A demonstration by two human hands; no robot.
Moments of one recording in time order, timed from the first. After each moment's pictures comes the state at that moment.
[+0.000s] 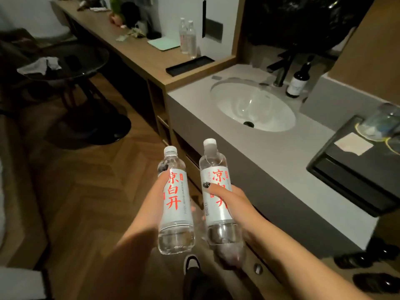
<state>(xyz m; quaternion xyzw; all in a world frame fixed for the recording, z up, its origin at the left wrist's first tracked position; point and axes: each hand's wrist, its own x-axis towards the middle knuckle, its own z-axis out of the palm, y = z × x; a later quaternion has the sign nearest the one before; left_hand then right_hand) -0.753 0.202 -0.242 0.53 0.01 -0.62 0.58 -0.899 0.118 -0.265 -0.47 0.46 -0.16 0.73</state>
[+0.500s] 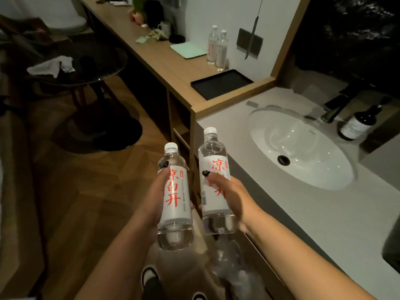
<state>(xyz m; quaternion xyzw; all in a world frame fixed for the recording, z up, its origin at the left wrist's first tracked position) -0.558 0.080 -0.243 0.57 -0.04 -0.57 0.59 -0.693 -0.021 -0.246 -0.44 0.42 -0.18 0.77</state>
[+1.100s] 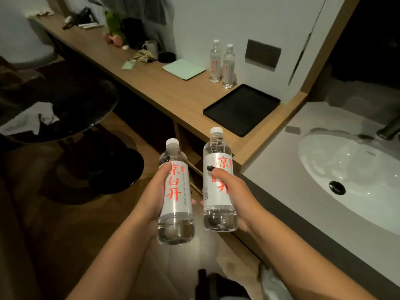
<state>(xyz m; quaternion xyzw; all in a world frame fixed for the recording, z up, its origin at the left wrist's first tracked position) -0.283 -0.073 -0.224 0.59 -0.08 -0.59 0.54 -0.431 -0.145 -0.255 -0.35 0.44 -0.24 0.79</state>
